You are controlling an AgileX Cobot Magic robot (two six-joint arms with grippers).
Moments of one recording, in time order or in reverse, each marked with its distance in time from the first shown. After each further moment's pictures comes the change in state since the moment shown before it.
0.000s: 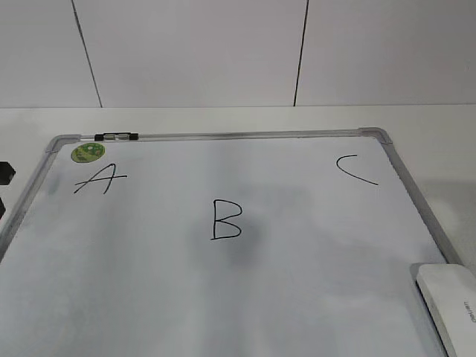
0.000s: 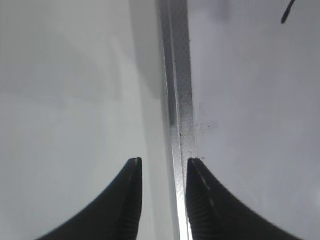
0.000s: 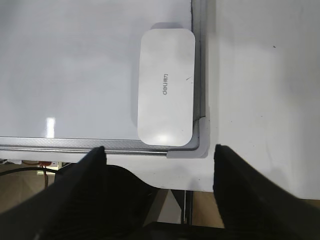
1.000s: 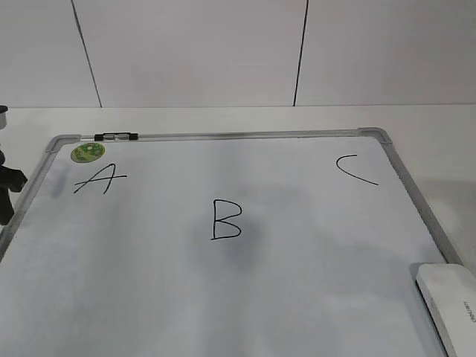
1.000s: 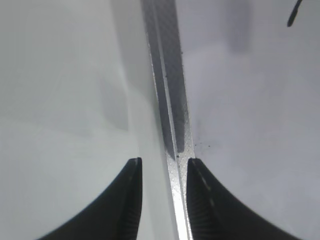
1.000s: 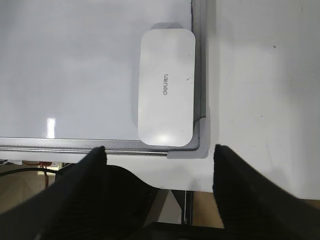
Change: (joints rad) left arm -0.038 0.043 -0.002 0.052 -0.048 -0.022; right arm 0.000 0.000 0.000 0.000 0.000 0.002
